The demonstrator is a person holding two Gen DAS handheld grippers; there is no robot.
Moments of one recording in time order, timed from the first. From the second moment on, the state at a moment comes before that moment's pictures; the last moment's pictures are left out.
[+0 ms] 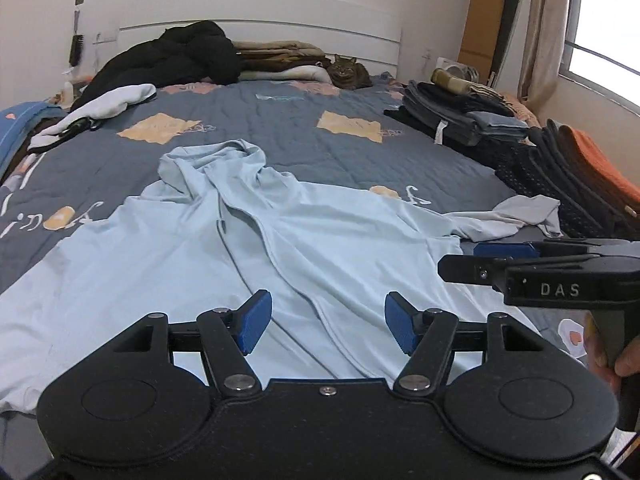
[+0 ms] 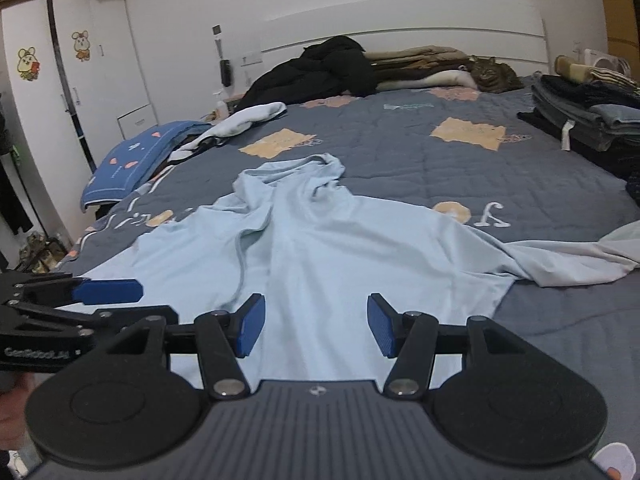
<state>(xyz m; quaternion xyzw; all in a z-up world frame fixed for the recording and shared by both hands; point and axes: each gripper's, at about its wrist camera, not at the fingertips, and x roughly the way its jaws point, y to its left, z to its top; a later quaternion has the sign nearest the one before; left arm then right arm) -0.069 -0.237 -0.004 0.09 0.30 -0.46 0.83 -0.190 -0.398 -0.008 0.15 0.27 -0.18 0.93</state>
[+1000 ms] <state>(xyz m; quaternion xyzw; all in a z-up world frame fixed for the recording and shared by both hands) -0.084 -0.255 -0.029 0.09 0.32 -0.49 0.81 -0.251 -0.507 -0.028 0.13 0.26 -0.33 0.90</state>
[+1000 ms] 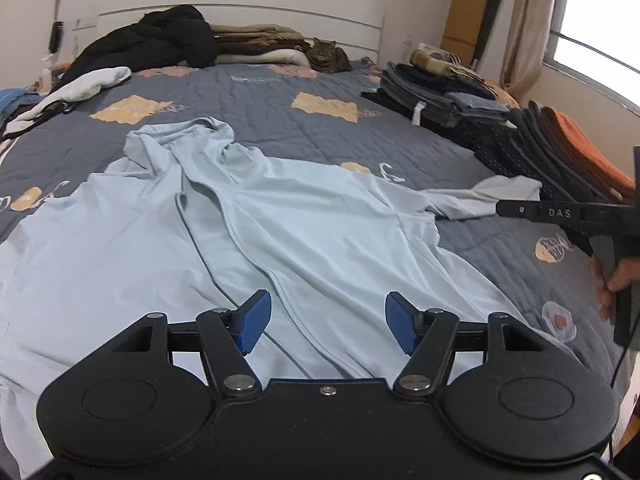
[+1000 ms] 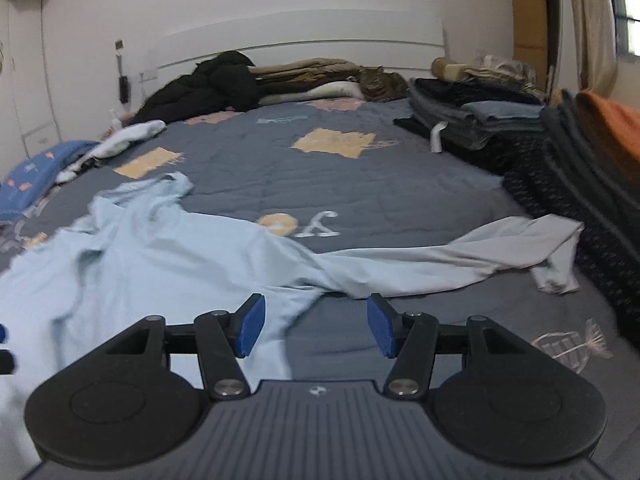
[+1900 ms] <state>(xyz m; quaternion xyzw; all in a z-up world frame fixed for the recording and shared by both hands) -0.084 -0.258 -0.035 0.07 0.34 -0.50 0.79 -0.310 -0.685 -0.077 0.05 0.33 -0.51 0.79</state>
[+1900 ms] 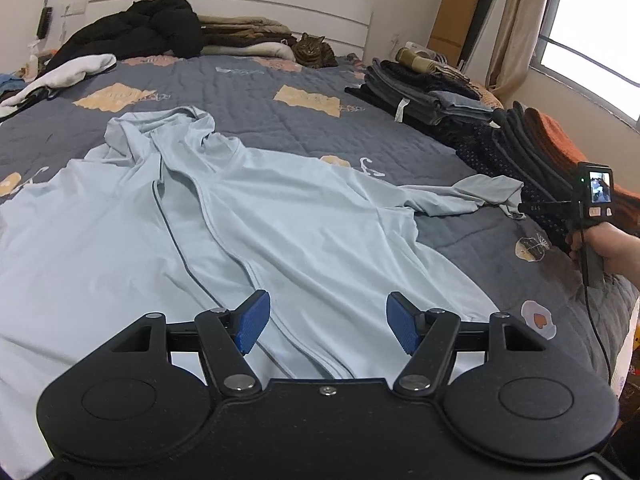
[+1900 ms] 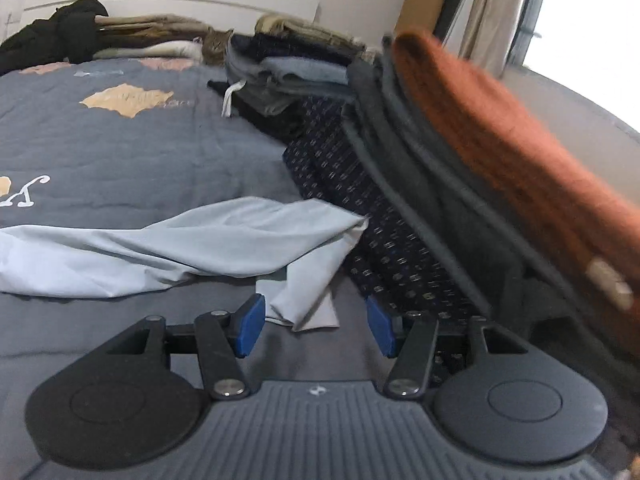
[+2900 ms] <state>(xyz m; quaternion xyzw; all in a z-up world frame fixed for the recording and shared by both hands) -0.088 -0.255 -0.018 0.05 0.33 -0.52 0.79 -0.294 -0.726 0.081 -0.30 0.42 -0.54 0.67</state>
